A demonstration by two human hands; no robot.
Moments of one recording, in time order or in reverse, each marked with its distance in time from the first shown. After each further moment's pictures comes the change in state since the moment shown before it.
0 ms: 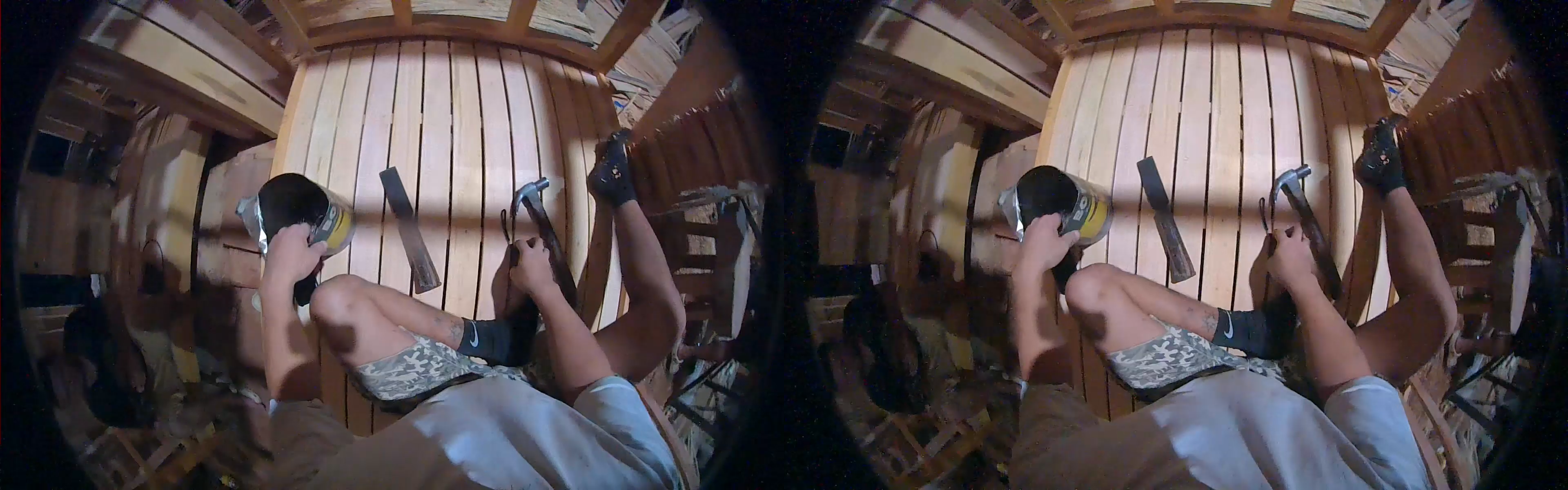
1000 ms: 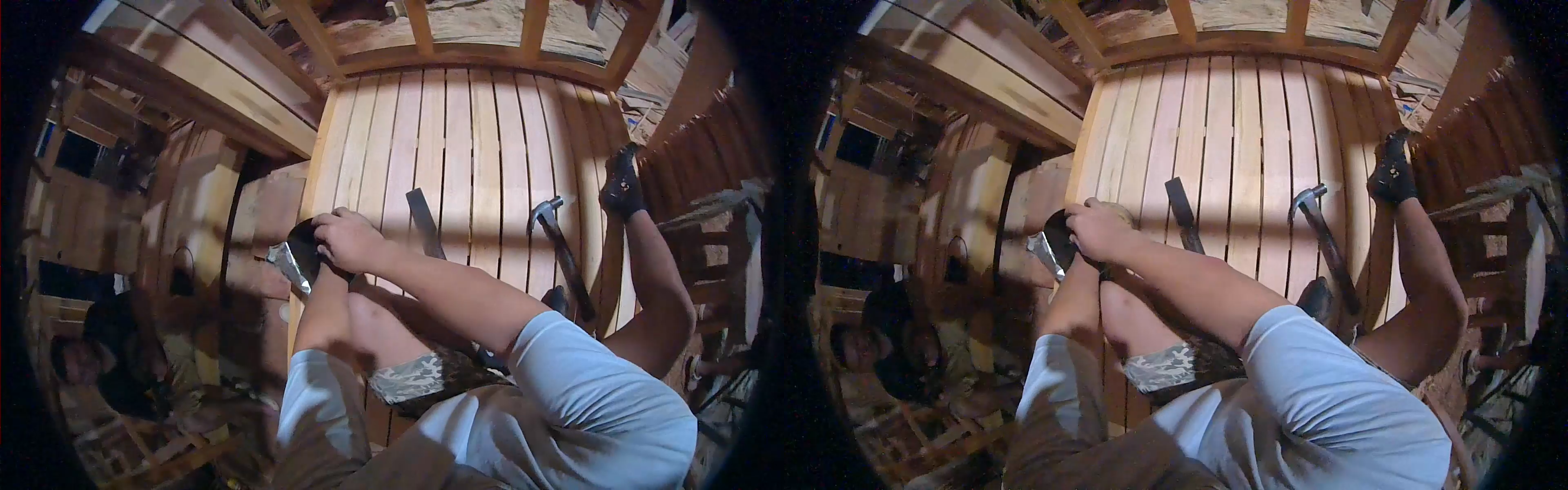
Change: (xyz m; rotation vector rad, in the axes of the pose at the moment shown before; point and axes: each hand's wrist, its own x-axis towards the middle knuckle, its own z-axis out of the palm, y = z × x) left_hand 0.089 -0.036 0.102 0.264 -0.441 -0.237; right_hand 0.007 -0.352 -0.042 0.365 0.131 -1.125
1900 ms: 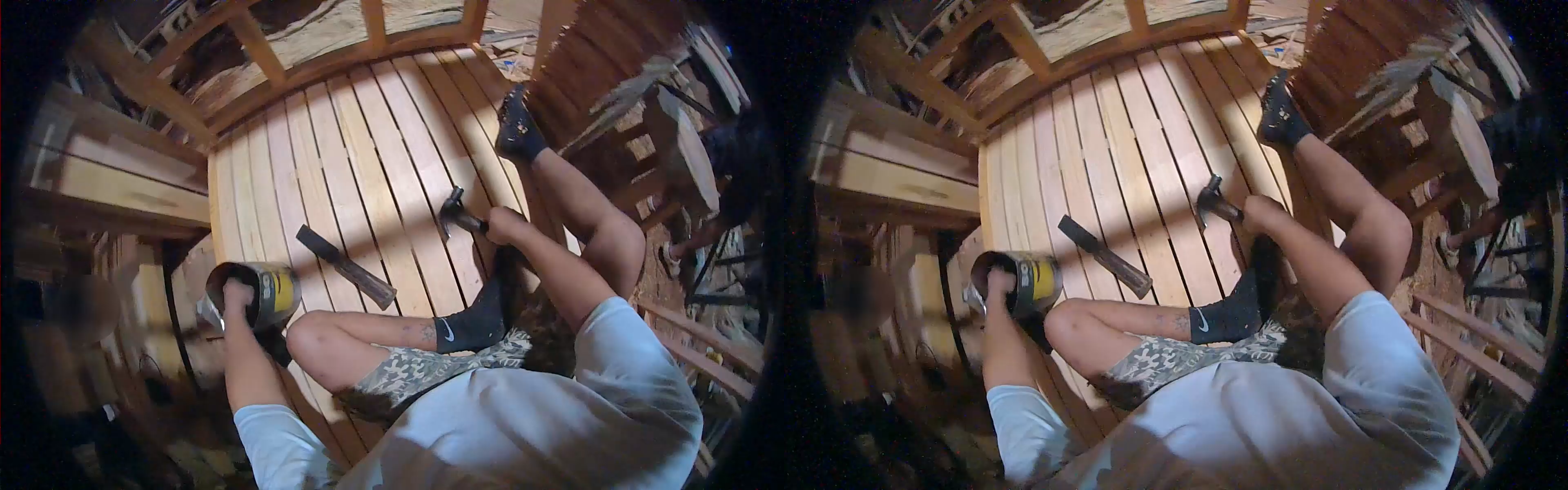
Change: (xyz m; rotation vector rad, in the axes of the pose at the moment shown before) left_hand 0.054 -0.084 -0.018 0.113 0.231 0.126; right_hand -0.377 0.180 -0.148 -0.347 -0.211 1.320
